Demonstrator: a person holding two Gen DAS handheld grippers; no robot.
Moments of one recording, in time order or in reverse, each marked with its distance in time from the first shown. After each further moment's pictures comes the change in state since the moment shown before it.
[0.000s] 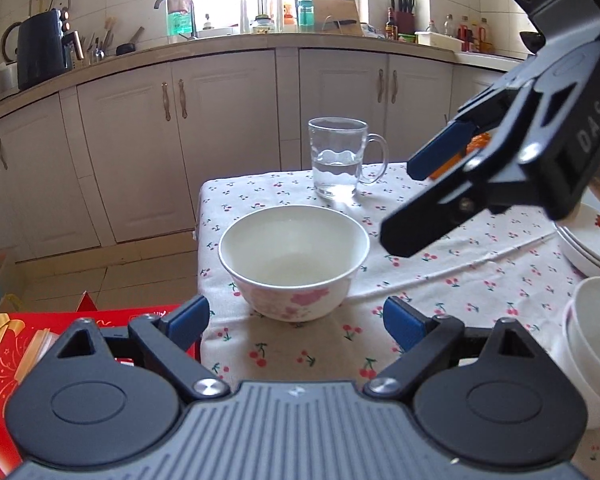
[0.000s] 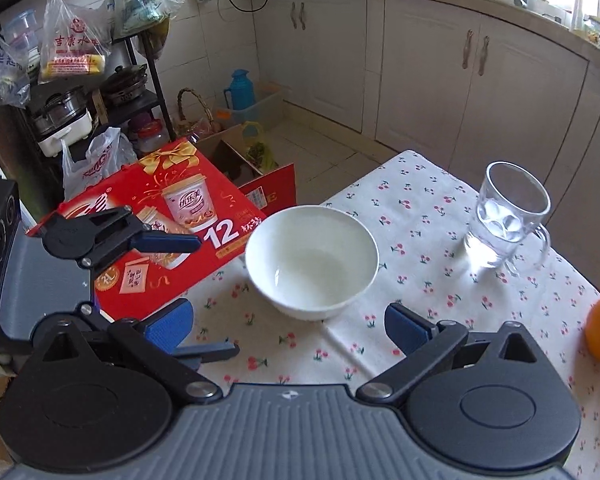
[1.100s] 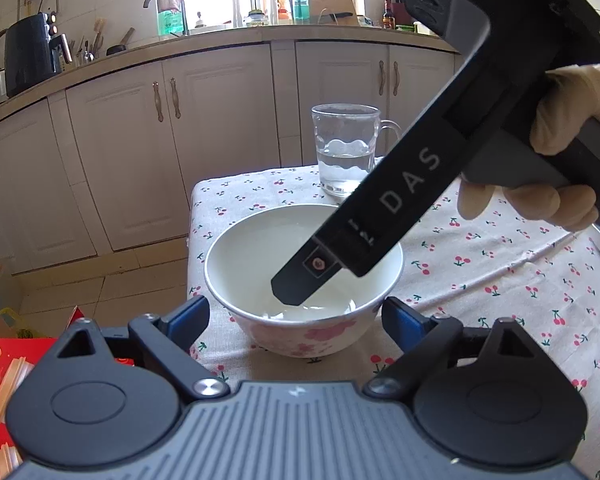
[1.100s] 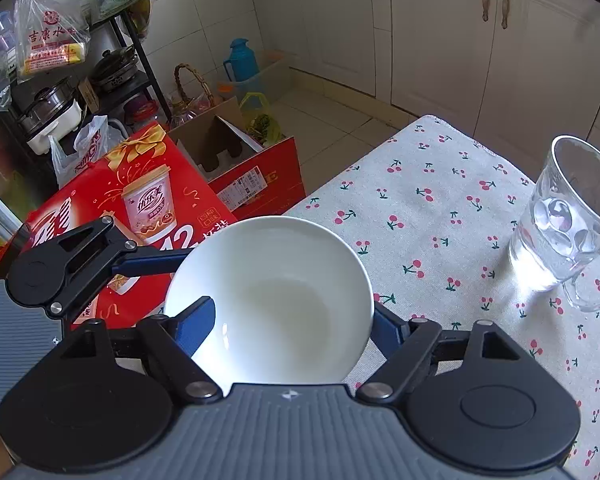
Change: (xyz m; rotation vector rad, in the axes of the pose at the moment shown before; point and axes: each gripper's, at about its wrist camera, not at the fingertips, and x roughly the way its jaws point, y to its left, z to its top) left arm 0.045 0.002 0.004 0.038 -0.003 0.005; right arm 0.096 -0.037 0.029 0.061 0.100 0.088
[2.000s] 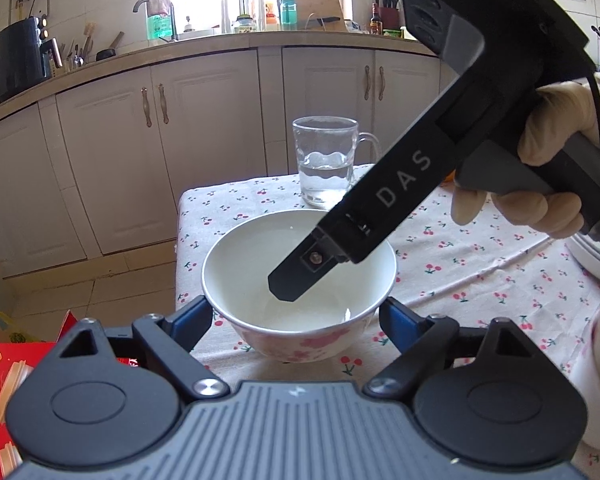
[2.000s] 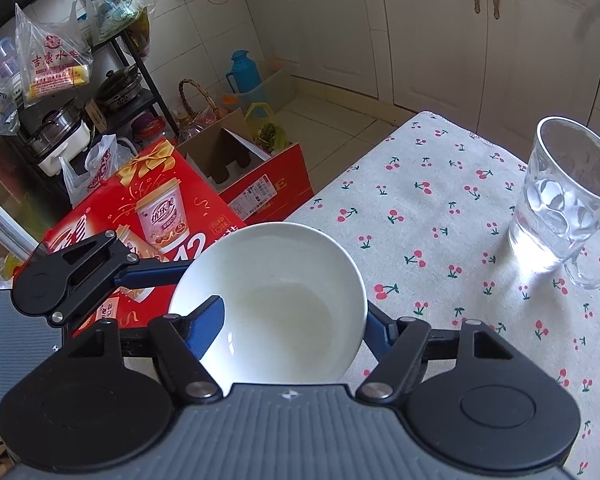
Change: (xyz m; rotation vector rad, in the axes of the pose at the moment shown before) left arm -0.023 -0.008 0.009 0.007 -0.005 -0.042; right arm -0.021 -0.006 -0.010 0.056 -0.025 0.048
